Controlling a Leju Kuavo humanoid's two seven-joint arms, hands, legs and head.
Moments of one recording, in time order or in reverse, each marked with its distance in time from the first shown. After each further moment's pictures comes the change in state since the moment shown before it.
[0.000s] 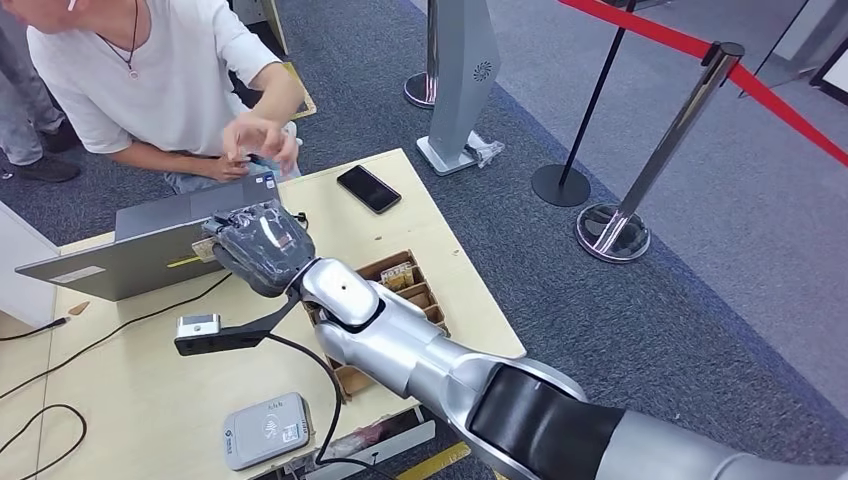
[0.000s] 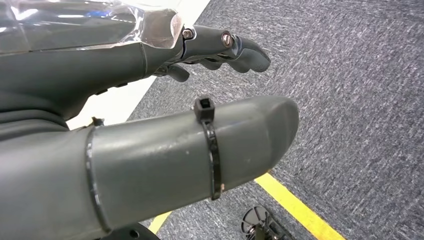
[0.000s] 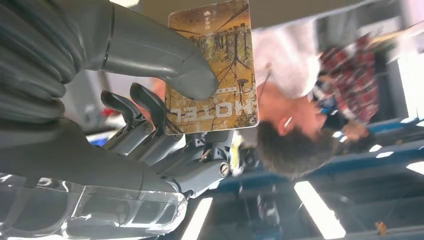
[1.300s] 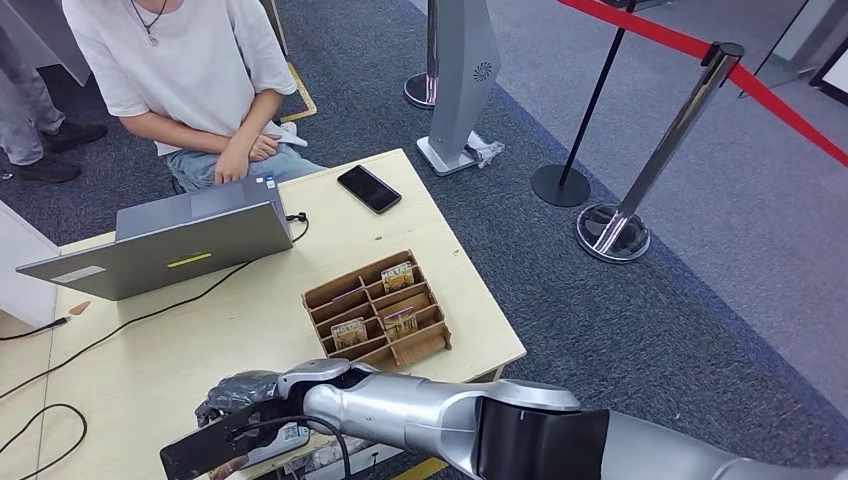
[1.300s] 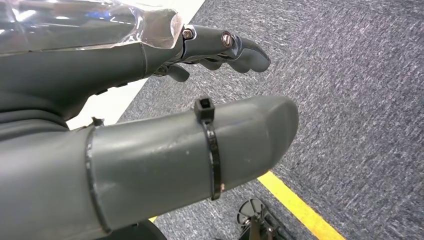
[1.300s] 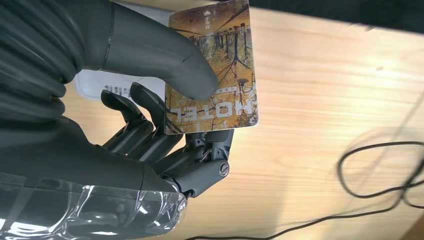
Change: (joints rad) left arm -0.009 -0.007 0.040 0.000 0.022 -0.003 -0.038; right arm 0.037 -0.007 0.464 0.087 -0.822 0.656 0.092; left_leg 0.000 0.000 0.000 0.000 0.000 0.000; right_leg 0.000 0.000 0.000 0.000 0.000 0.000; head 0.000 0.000
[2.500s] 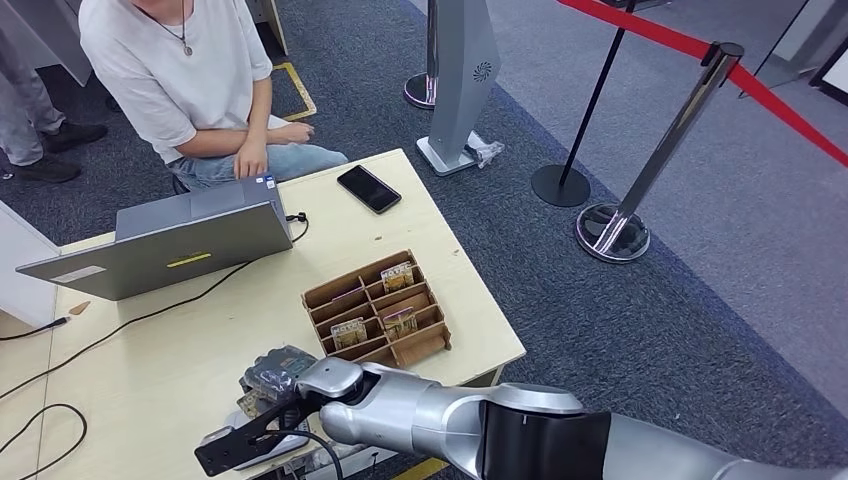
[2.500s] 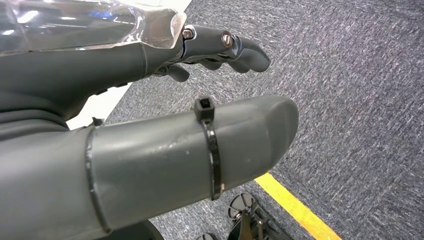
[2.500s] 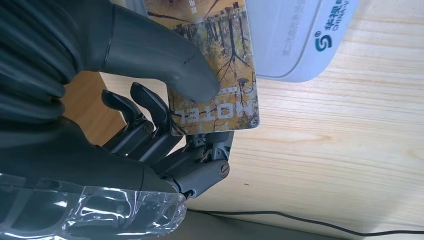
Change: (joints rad) left arm -0.002 0.002 0.017 0.000 0.001 -0.025 -0.047; right arm 0.020 -0.015 0.027 0.077 0.334 -0.189 0.189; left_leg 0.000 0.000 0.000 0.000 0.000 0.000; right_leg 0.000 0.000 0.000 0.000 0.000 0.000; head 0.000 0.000
